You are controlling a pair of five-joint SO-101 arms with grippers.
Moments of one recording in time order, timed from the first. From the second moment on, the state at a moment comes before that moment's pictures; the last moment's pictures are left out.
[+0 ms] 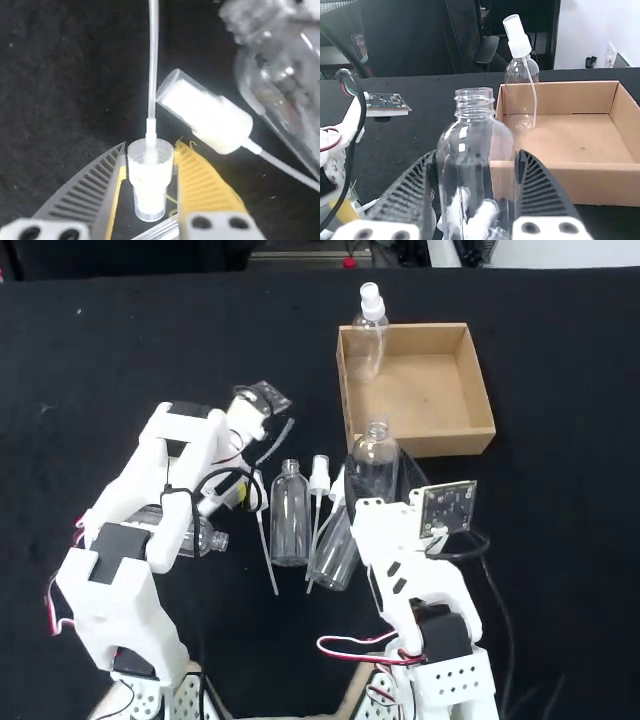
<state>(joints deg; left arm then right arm) 3.5 15.1 13.7 62.2 -38.8 -11.5 -103.1 96.7 29.4 -6.8</state>
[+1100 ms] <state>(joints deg) -44.8 15.3 -17.0 100.1 -72.2 -11.5 -103.1 96.7 29.4 -6.8</state>
